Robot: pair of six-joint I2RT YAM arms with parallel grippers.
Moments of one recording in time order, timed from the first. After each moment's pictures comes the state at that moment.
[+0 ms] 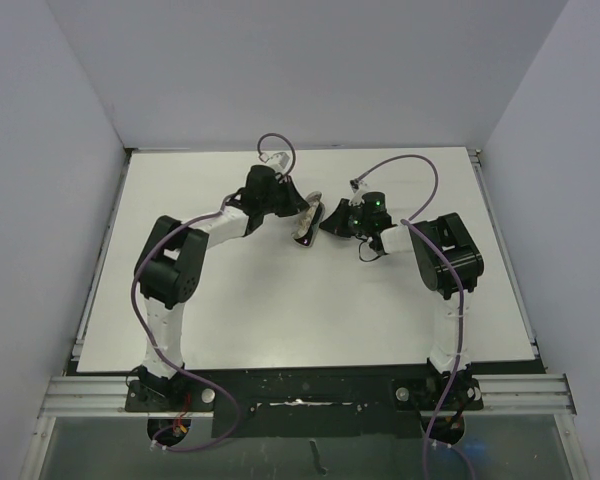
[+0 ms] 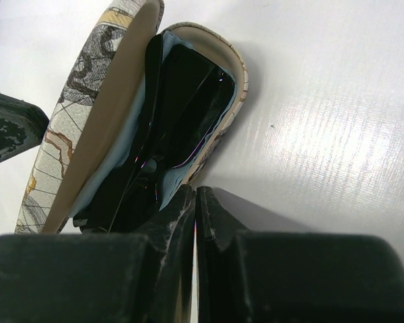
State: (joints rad) left arm -0.48 2.08 1.40 0.21 0.27 -0.61; right arm 0.32 2.12 1.10 0.51 -0.45 0.54
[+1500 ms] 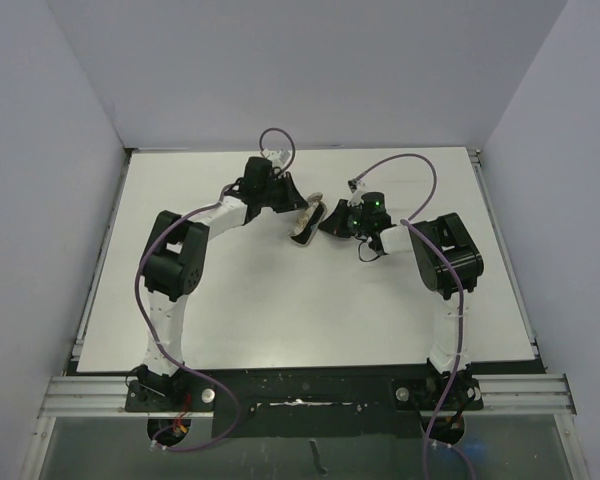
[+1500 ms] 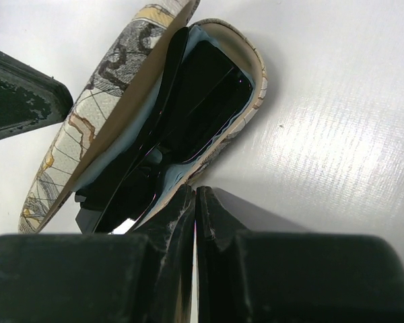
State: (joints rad) left arm -0.43 2.16 1.53 0.07 0.41 -0.59; right arm 0.32 2.12 1.10 0.50 -0.46 0.51
